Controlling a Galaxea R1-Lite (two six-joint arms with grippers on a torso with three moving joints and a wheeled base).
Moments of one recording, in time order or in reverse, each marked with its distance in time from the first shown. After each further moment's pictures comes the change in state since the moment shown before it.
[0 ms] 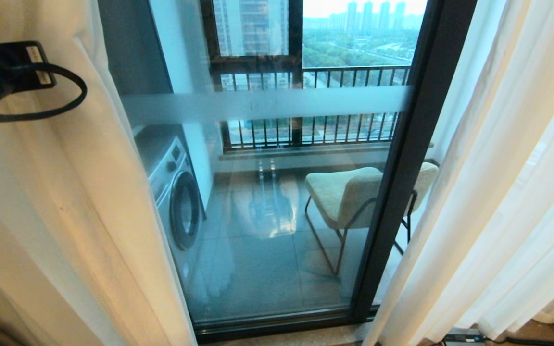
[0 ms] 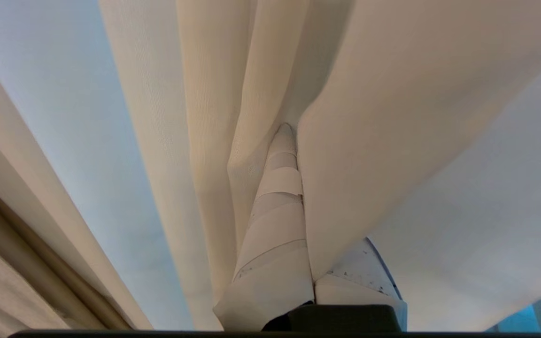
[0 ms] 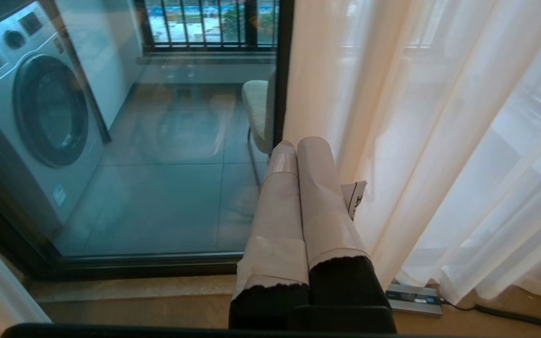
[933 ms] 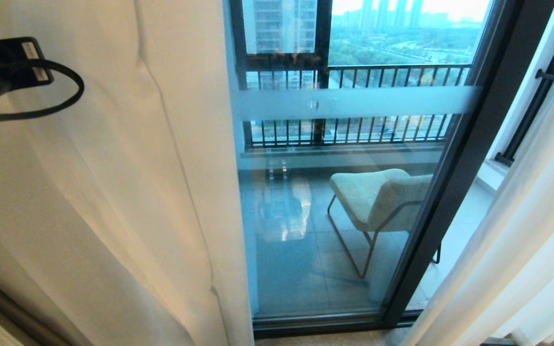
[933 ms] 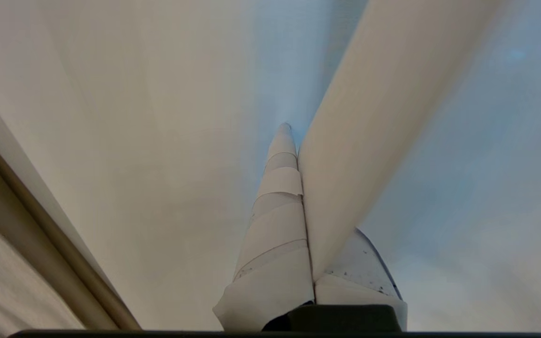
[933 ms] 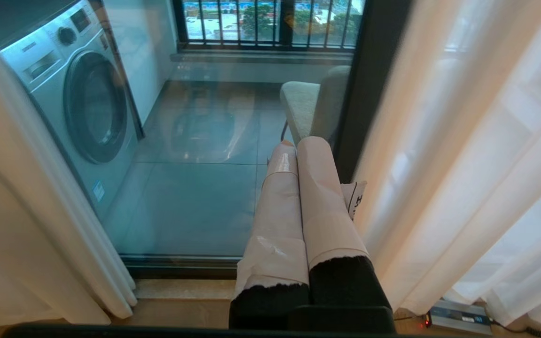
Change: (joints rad) left arm 0.001 -0.008 0.003 0.000 0.000 -0.027; right arm 0.001 0.000 0.000 0.000 0.001 0.000
